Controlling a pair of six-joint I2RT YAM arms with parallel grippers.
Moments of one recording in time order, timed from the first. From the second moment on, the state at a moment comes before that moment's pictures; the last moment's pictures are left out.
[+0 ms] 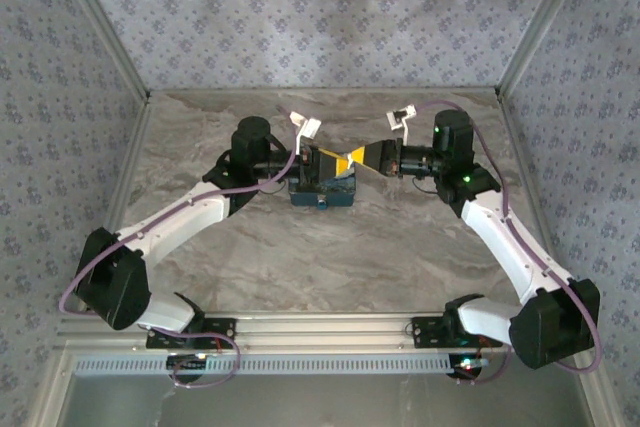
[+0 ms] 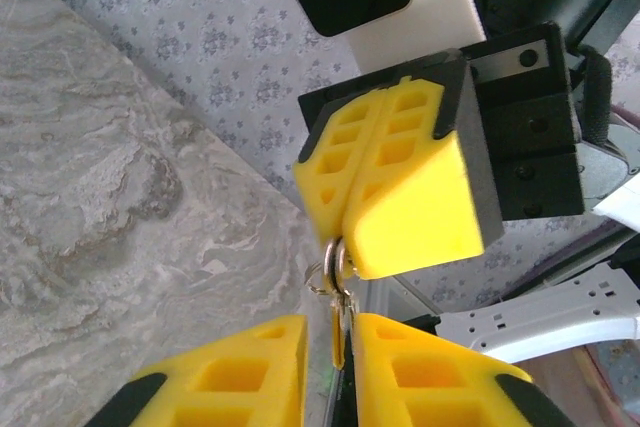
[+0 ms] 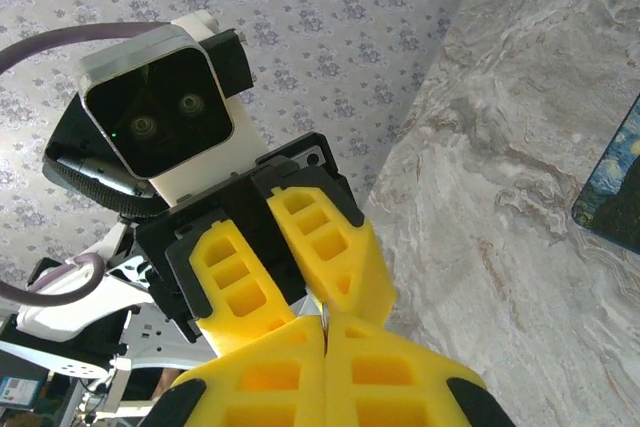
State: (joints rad) left arm -0.65 1.42 1.06 0.23 0.84 -0.62; right arm 0.31 1.19 1.01 -0.10 -1.00 0.80
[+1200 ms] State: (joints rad) left arm -0.65 1.44 1.36 -0.43 0.89 -0.26; right arm 0.28 1.13 1.08 -0.42 -0.93 0.49
